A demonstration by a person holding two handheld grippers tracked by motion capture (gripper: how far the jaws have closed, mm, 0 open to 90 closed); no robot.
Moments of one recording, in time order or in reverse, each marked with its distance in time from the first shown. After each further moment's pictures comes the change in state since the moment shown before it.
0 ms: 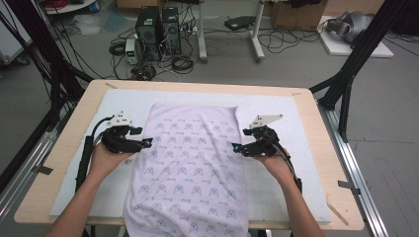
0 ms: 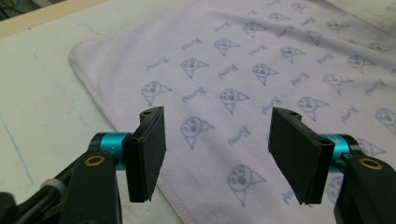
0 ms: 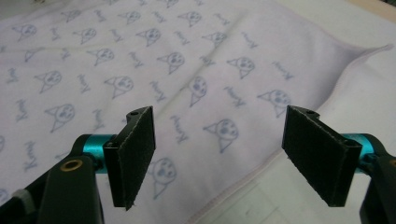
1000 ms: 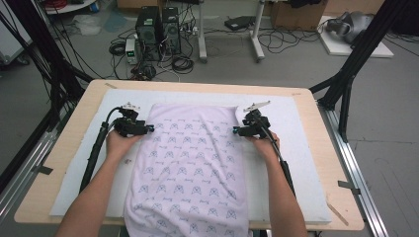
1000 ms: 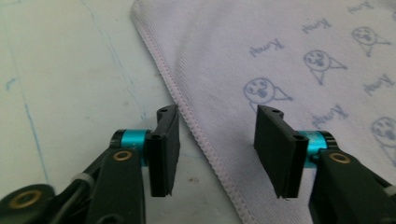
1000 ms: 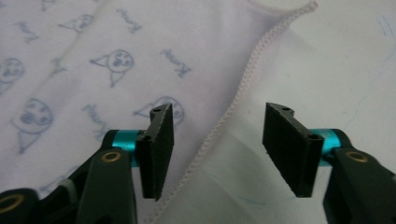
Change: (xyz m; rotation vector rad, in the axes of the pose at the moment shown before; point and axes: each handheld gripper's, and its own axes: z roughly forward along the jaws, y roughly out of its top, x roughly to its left) left arm 0.059 -0.010 0.075 0.113 0.150 -0.184; right arm -0.063 0.002 0.067 0.126 -0.172 0.135
